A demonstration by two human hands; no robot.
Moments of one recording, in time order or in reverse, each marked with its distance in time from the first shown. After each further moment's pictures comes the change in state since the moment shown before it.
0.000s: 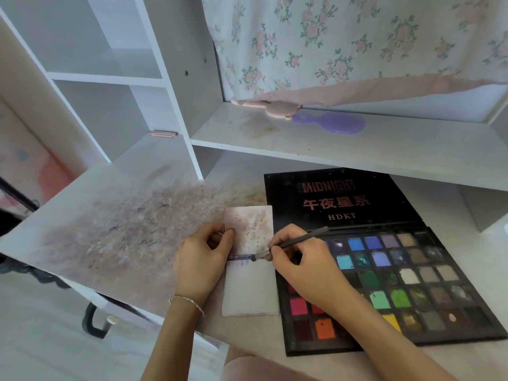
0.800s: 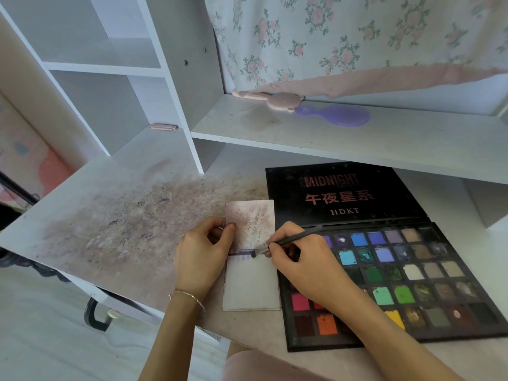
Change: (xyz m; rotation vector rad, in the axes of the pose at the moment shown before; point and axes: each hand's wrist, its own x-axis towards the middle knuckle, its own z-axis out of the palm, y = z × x) left_hand 0.001 0.000 0.001 -0.003 0.002 -0.023; right_hand 0.002 0.004 0.002 -0.061 -0.053 0.000
